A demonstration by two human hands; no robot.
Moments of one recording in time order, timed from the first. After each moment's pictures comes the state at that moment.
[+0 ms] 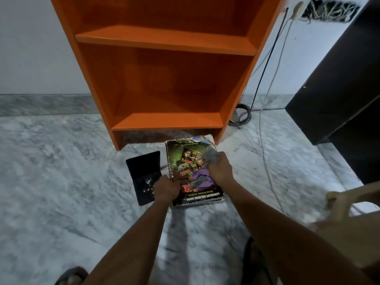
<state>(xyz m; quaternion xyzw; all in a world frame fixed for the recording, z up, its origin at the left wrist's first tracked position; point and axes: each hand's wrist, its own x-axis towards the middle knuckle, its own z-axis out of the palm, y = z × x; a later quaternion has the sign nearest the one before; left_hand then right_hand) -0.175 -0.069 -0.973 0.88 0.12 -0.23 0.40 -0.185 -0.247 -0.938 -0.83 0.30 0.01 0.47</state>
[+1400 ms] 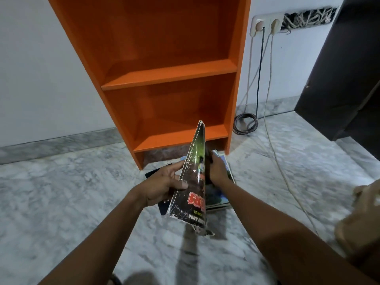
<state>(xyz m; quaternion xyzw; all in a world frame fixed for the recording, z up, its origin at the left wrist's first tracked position) -0.213 -0.009 -0.823 0.63 -0.13 -0.41 0.65 -0.186 -0.219 -0.925 -0.80 0.18 -0.02 0.58</state>
